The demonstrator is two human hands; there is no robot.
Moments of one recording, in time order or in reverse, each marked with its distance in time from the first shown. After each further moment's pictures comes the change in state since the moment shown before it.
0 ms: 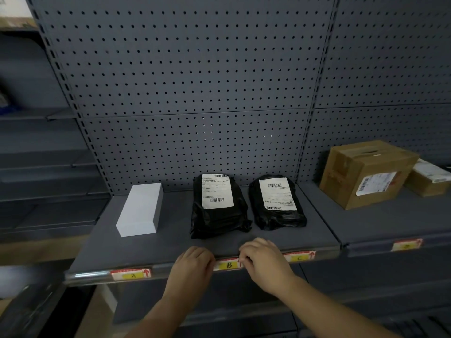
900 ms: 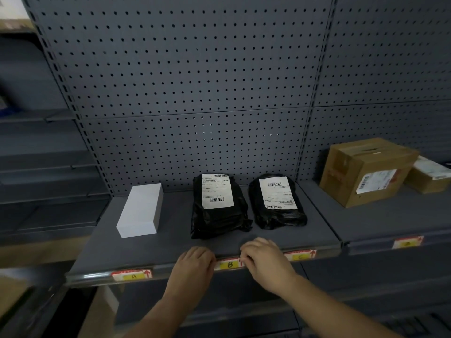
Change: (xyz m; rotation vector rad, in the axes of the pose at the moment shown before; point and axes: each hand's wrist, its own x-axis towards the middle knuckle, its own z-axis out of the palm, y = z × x) left_hand 0.000 0.002 -0.002 0.060 0.006 0.035; right_hand 0.000 0.004 0.002 0.034 0.007 -0.008
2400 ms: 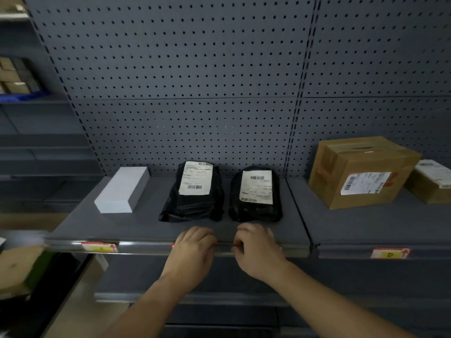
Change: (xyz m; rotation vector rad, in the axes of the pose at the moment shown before) left_hand 0.027 0.097 0.022 0.005 0.050 -0.030; right_hand -0.023 0.057 -0.046 0.024 -0.044 0.027
